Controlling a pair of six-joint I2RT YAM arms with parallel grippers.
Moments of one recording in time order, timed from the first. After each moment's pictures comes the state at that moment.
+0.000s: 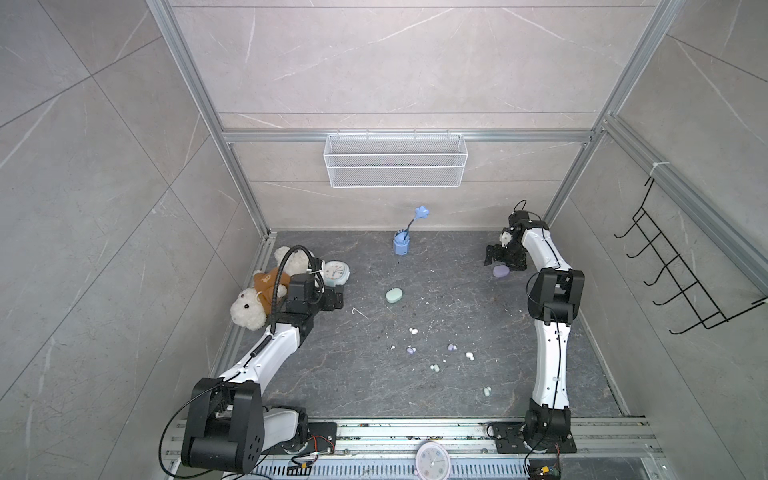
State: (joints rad) left arm -0.15 1.26 0.69 -0.01 0.06 -0.05; right arm -0.09 2.50 2.31 -1.14 -0.11 0.07
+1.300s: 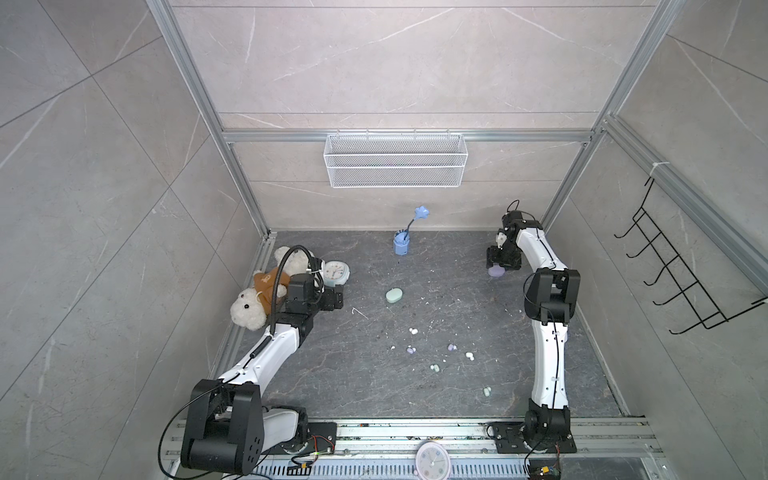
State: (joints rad) left arm -0.15 1.25 0.69 -0.01 0.06 -0.05; right arm -0.06 2.51 2.33 -1.16 -0.02 0.05
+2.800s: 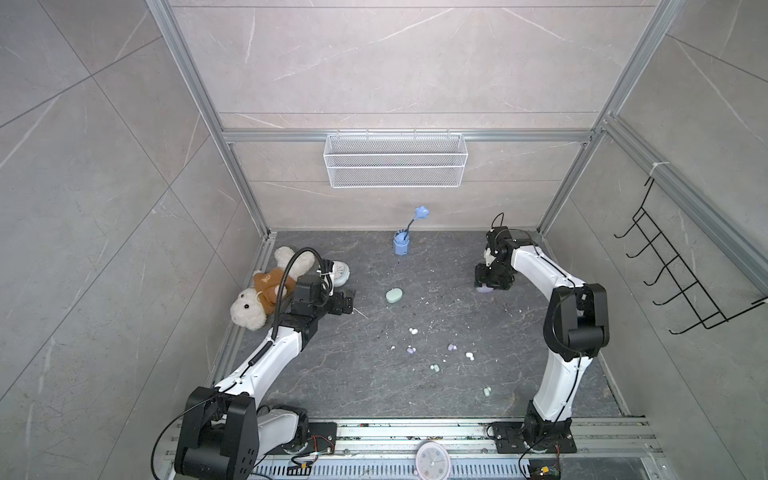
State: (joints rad) left arm -0.24 1.21 0.70 -0.08 0.13 -0.05; right arm 0.13 1.91 1.54 -0.94 -0.02 0.22
